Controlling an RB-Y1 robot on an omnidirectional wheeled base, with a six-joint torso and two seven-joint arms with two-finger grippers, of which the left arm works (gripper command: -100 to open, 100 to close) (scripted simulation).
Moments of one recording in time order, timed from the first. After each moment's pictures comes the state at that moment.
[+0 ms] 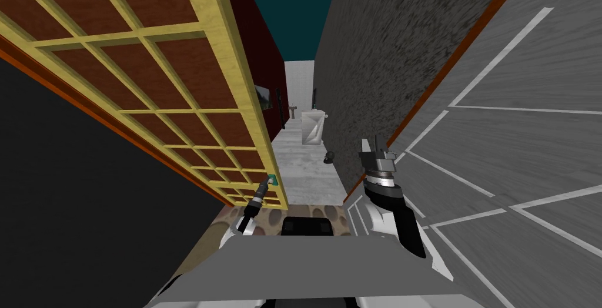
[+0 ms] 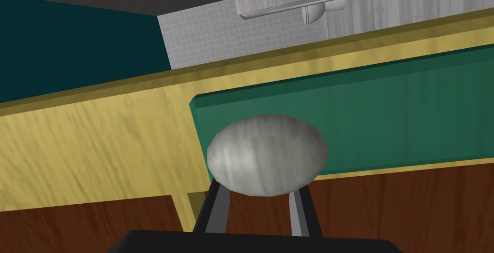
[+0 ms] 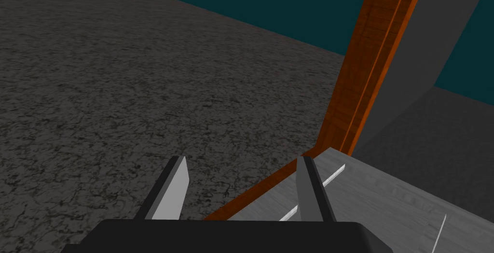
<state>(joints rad) -0.04 0.21 0.22 -0.63 -0.39 -1.00 0.23</state>
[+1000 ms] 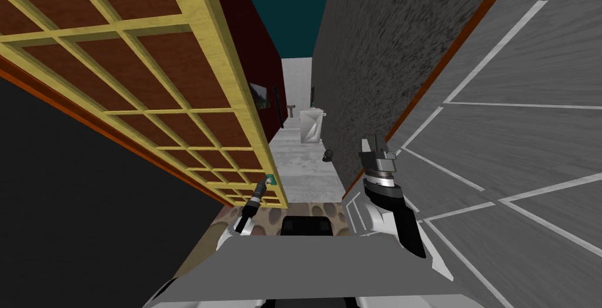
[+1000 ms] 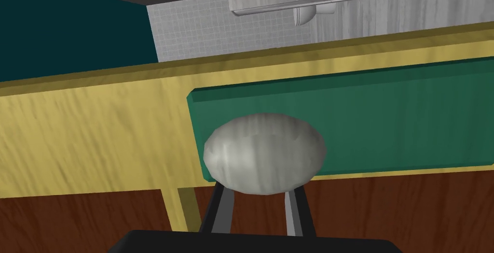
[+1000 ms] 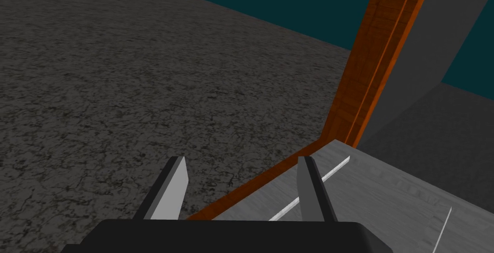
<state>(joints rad) -0.03 0.23 0.22 -0.66 -0.35 -0.97 0.31</state>
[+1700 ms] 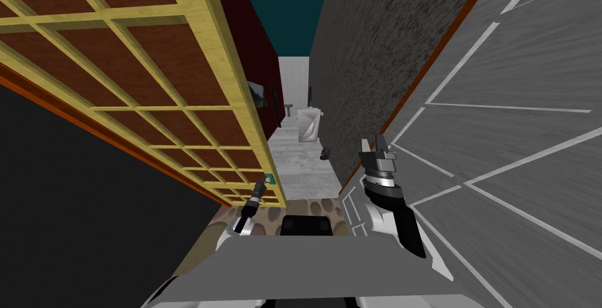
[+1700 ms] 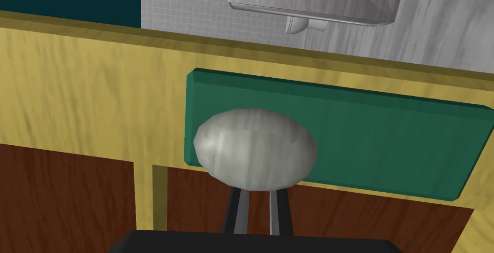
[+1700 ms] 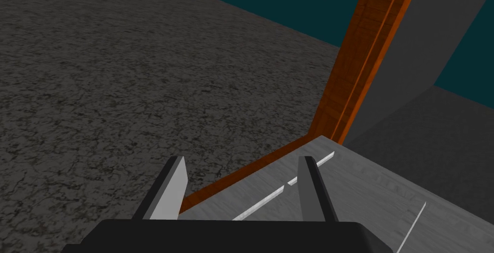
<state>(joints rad) -0.03 0.25 0.18 -0.65 -0.28 -0.94 0.51</state>
